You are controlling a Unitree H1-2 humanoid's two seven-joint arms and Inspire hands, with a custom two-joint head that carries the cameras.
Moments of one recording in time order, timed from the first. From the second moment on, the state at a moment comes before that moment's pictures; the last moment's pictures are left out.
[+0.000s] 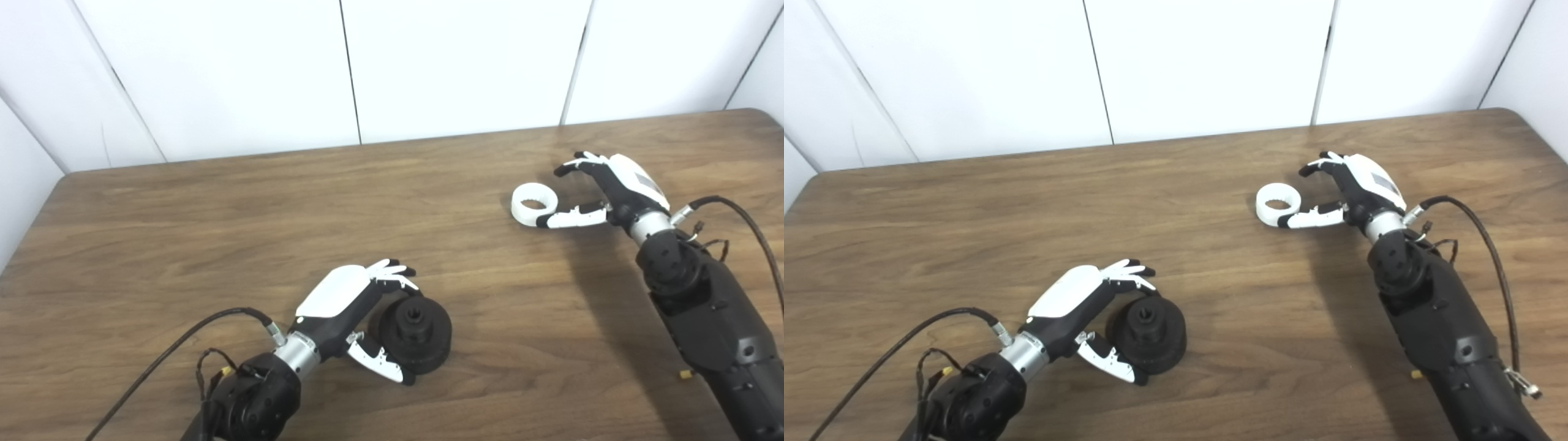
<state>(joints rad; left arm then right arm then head) -0.15 0.29 -0.47 -0.23 0.63 0.14 -0.34 -0.41 -0.45 0.14 0.18 -0.57 0.29 0.13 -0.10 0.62</state>
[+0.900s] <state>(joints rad) -0.15 0.28 -0.47 -0.22 0.64 0.12 -0.33 -0.44 -0.47 0.22 0.22 -0.58 0.28 0.16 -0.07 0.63</state>
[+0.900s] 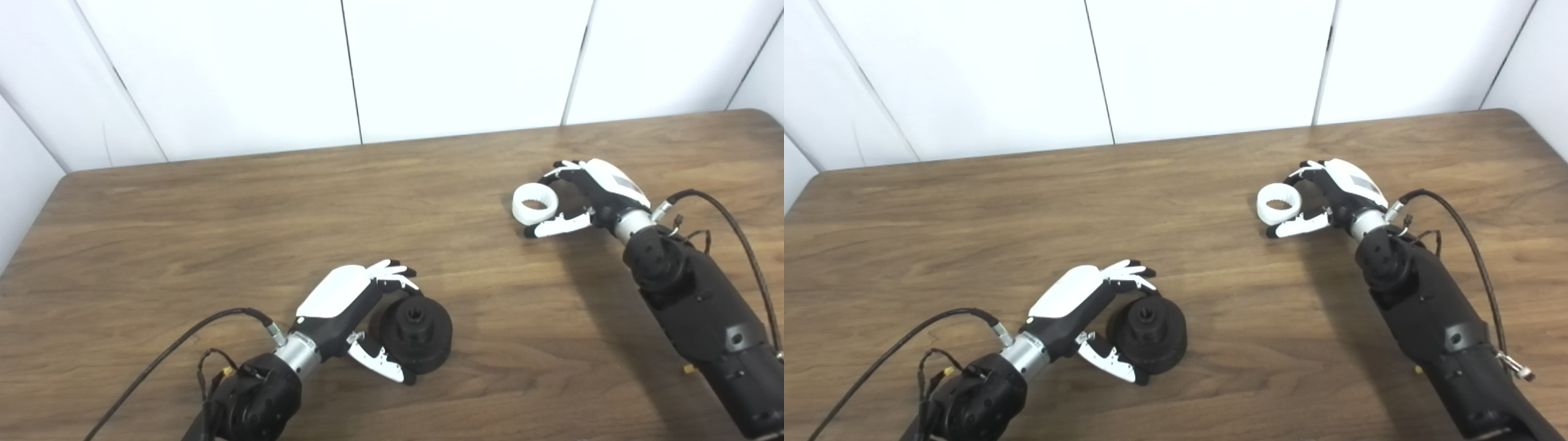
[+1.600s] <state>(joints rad) -0.15 0.28 -0.47 -0.22 0.64 0.12 -0.33 -0.45 -0.46 0.21 0.23 -0.56 0.25 0.15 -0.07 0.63</state>
